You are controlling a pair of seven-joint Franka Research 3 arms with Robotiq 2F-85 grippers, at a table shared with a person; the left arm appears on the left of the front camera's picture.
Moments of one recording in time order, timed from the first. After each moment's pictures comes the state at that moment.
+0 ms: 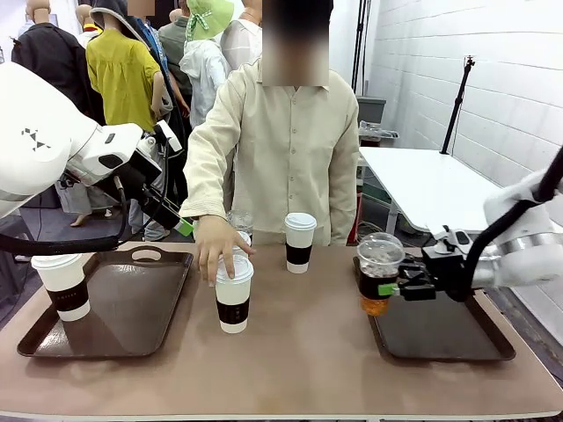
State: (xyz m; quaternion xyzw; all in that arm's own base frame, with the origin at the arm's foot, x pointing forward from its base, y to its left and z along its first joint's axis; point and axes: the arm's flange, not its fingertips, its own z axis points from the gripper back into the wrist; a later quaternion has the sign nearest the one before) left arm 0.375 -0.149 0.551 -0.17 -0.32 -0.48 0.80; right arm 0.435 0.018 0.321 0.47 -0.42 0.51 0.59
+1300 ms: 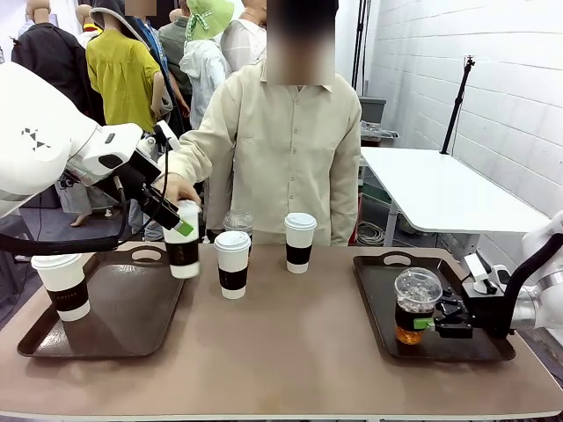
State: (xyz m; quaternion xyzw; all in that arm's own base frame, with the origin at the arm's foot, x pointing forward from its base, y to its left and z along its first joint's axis) left arm 0.375 -0.149 0.551 -0.17 -0.32 -0.48 0.80; right arm 0.416 -0.058 0.250 0.43 -0.46 0.50 0.60
